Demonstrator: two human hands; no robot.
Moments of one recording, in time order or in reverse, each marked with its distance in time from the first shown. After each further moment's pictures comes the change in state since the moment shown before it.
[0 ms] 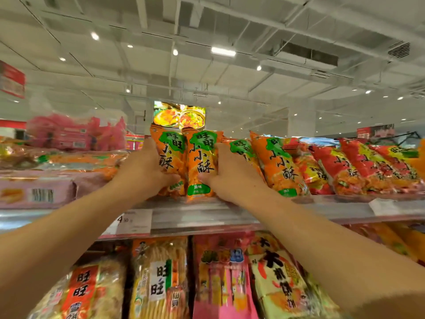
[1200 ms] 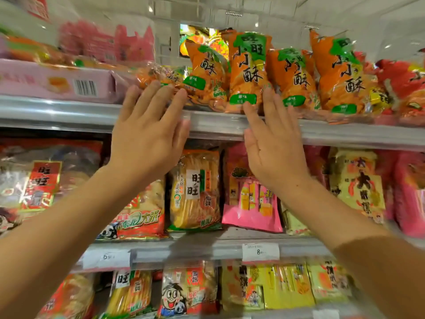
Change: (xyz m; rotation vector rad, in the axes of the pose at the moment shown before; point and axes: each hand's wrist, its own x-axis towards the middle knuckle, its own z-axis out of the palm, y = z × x) left_hand -0.113 -0.054 0.015 0.582 0.350 0.412; right_hand -0.103 0.023 0.060 -0.152 0.212 -0.279
